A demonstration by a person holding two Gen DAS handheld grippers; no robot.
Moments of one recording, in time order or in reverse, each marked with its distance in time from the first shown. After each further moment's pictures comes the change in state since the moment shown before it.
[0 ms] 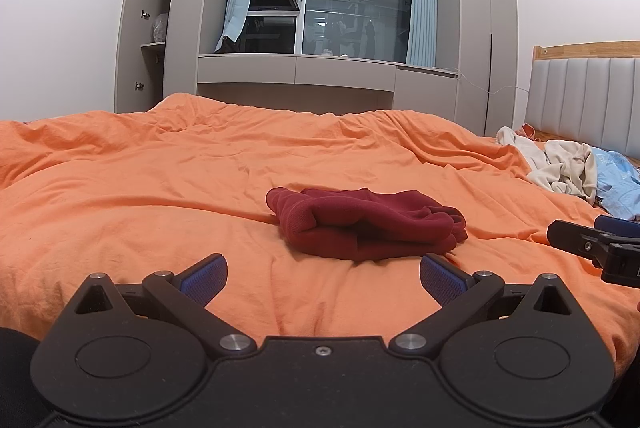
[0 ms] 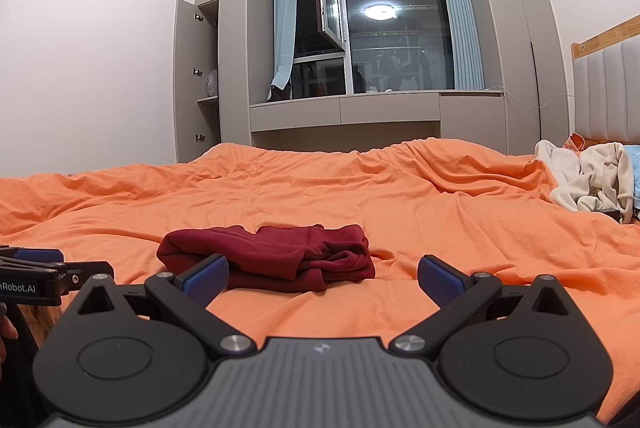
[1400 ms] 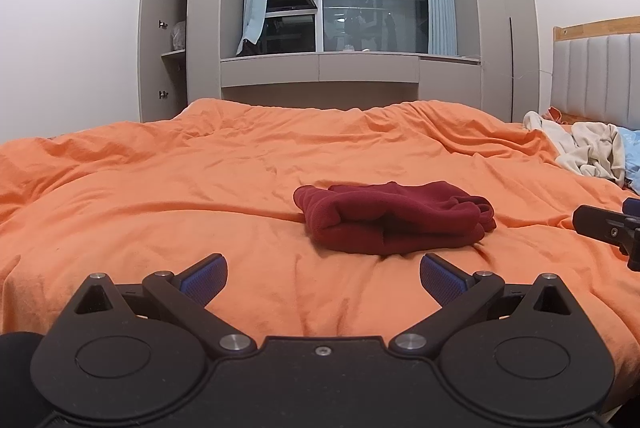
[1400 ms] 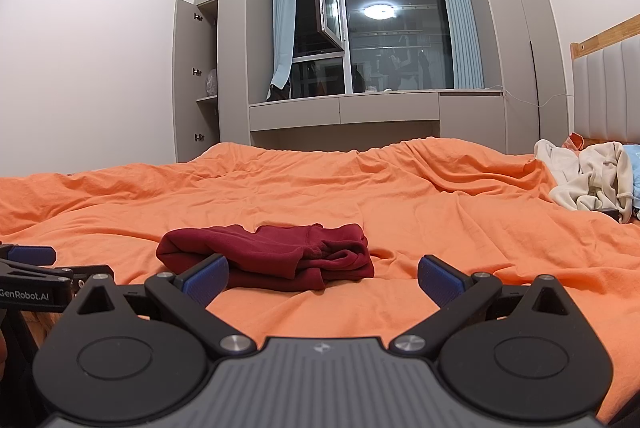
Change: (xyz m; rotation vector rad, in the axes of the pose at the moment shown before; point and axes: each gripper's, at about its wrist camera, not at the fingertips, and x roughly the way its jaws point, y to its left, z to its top) left arm -0.003 -0.008 -0.004 0.053 0.011 0.110; right arm -0.001 -0.001 0.000 0.000 0.002 -0.001
